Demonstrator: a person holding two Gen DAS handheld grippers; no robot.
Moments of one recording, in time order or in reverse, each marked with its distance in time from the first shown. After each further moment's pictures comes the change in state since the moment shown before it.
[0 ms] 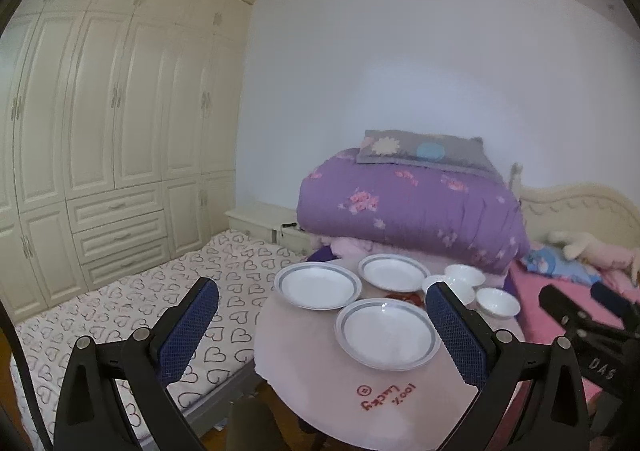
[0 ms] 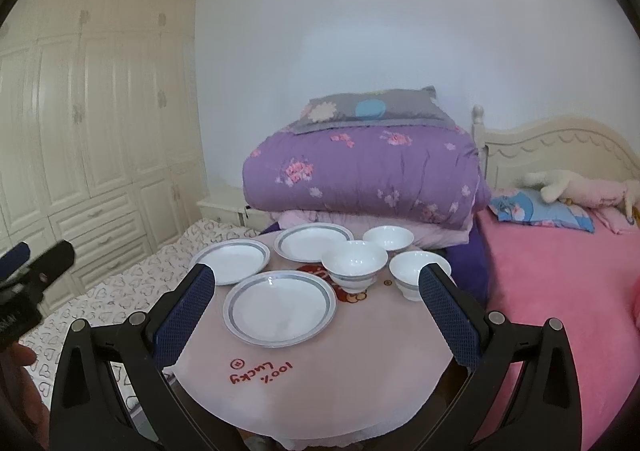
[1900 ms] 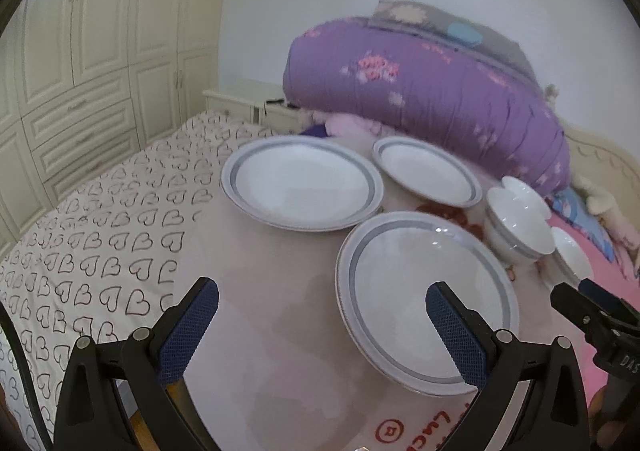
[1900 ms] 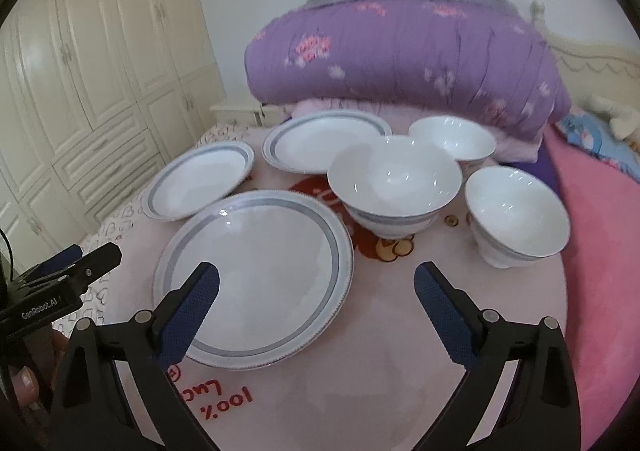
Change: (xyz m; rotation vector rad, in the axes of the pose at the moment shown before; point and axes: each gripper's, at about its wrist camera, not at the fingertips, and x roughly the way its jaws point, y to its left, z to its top) left arm 0.323 0.025 0.037 -0.063 0.483 -0.039; right arm 0.235 -0.033 -0.061 0.018 0.421 0.135
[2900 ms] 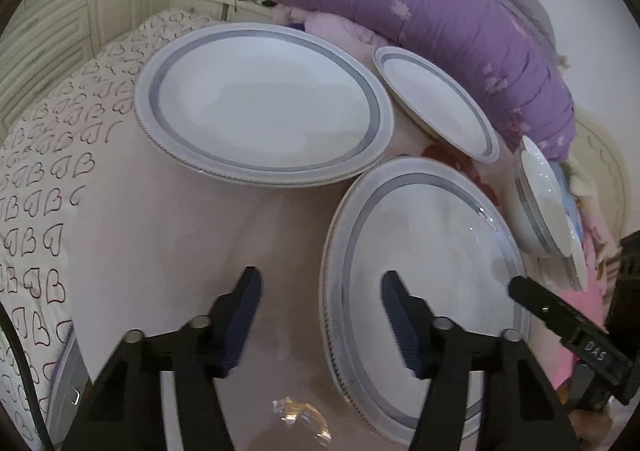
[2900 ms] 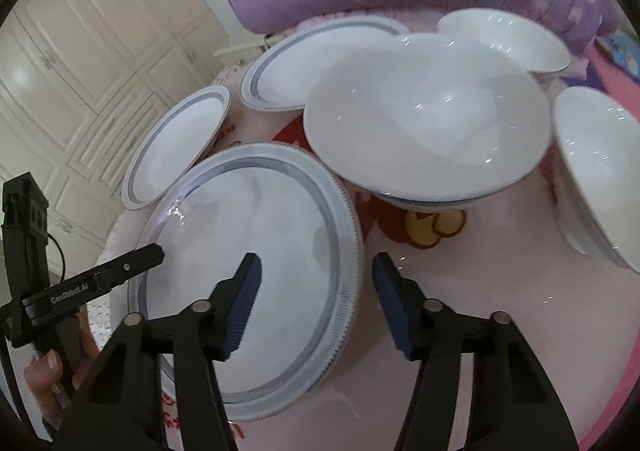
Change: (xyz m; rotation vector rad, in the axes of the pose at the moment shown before) left arm 0.180 0.037 0.097 -0.077 0.372 -0.181; right arm 0.096 -0.031 0.014 0.142 0.305 0.152
